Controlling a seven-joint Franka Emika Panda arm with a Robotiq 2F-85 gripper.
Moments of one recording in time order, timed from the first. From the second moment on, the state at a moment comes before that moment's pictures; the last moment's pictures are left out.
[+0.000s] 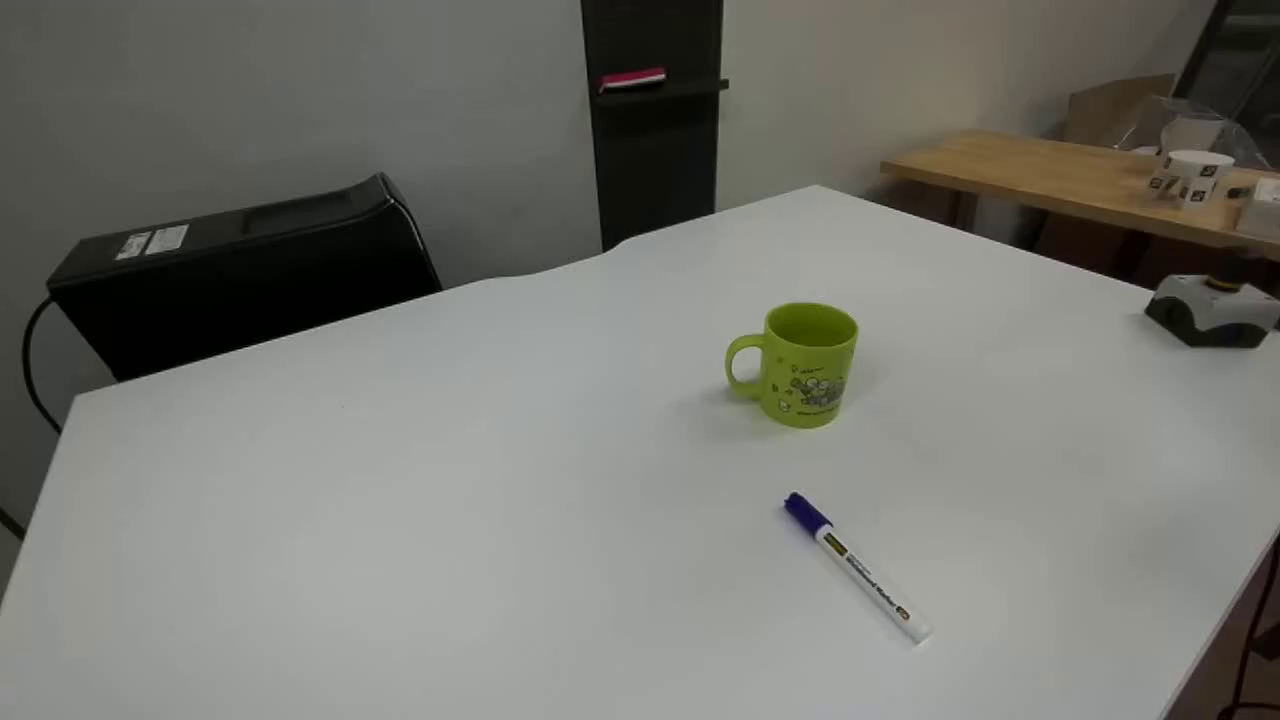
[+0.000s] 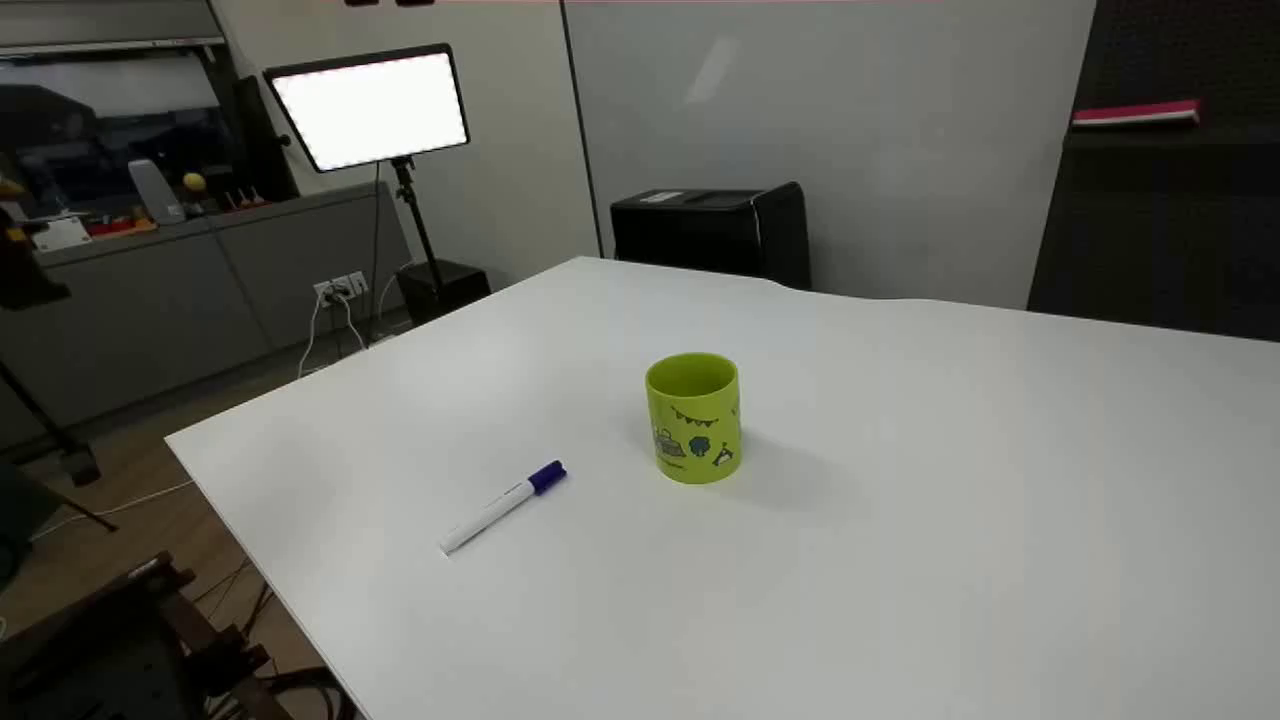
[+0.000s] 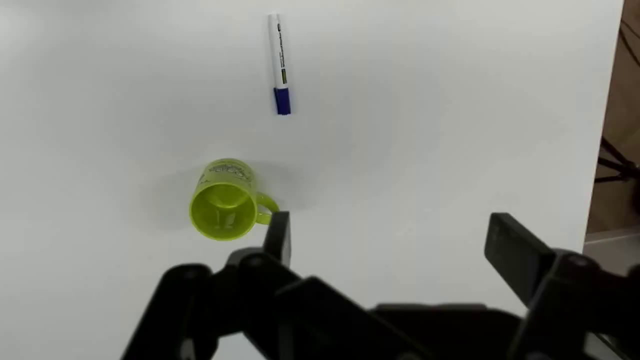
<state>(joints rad) 0.08 -0.41 0.13 -2.36 0.22 2.07 0.26</state>
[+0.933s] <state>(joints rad) 0.08 -0.41 0.13 -2.37 0.21 2.07 0.25</state>
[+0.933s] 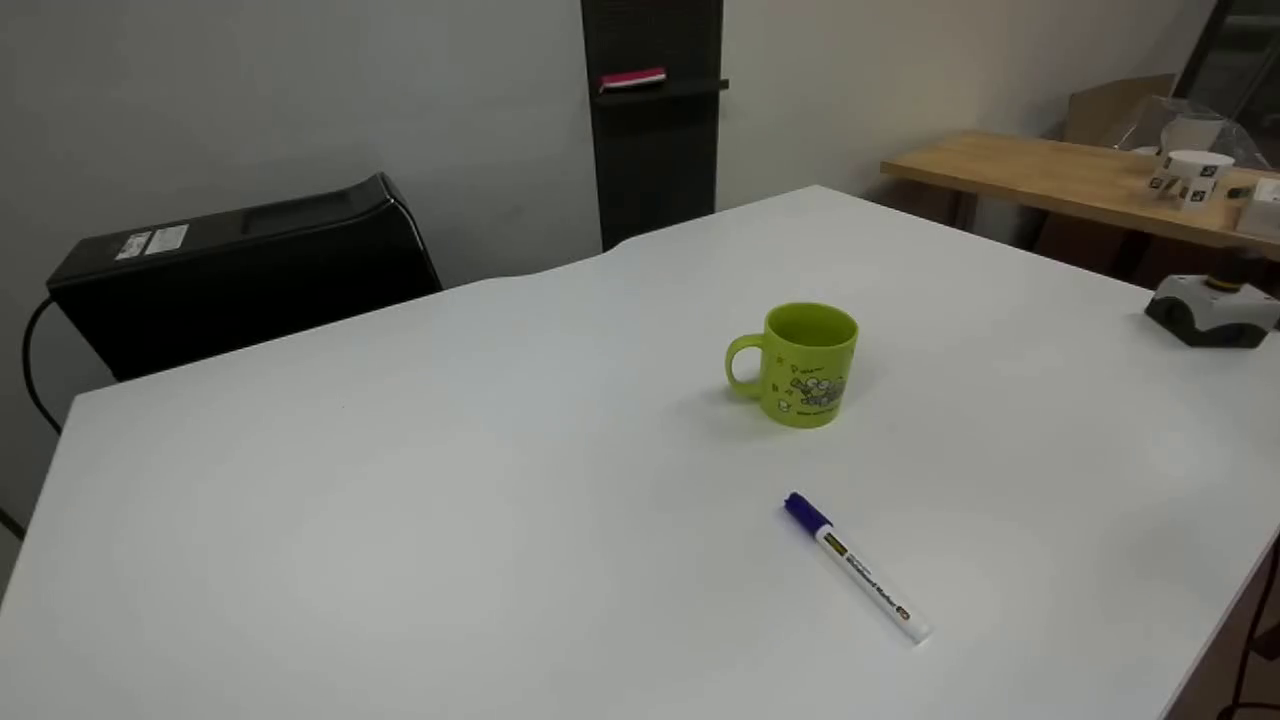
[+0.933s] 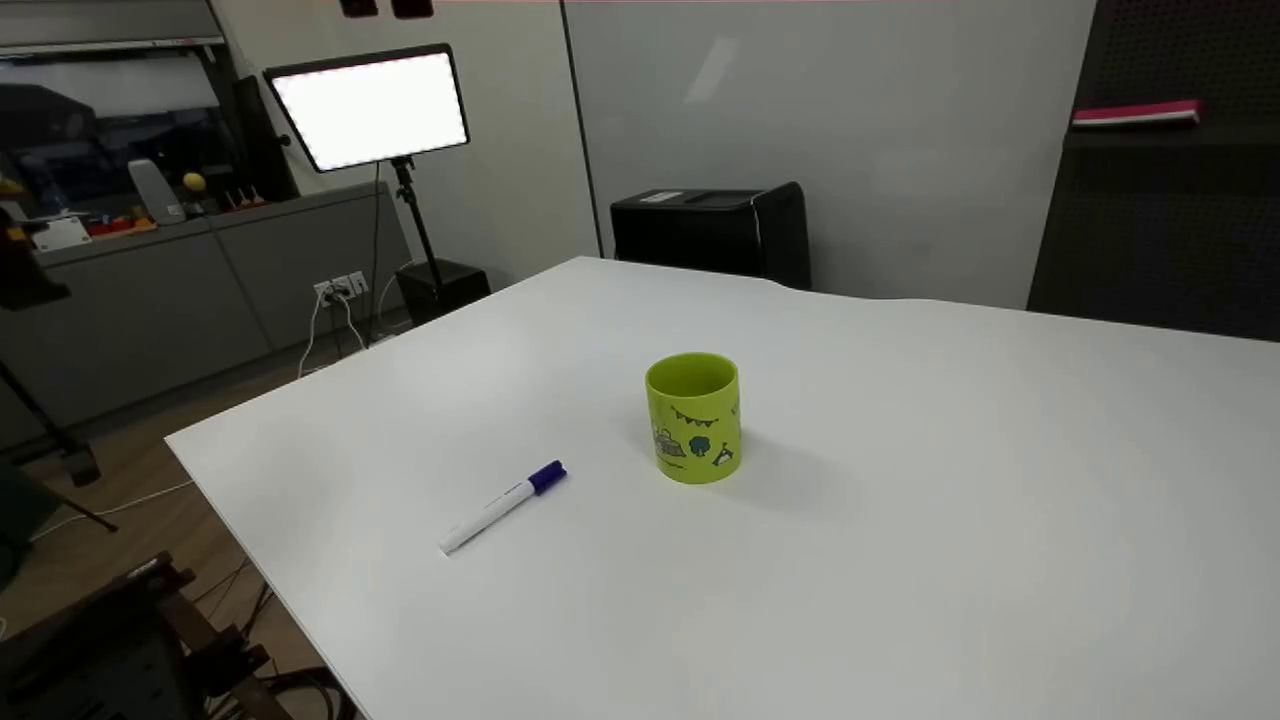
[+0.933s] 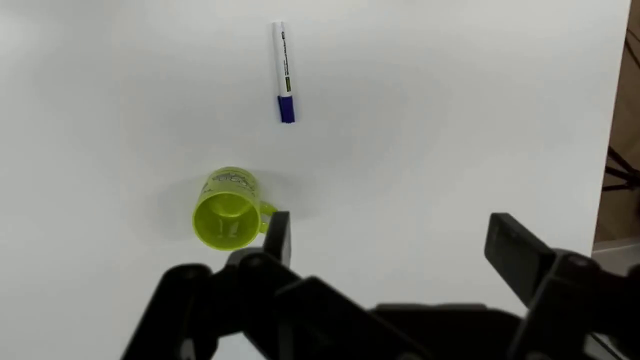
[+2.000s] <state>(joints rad) 0.11 -0.20 0.18 -2.72 0.22 2.37 0.25</state>
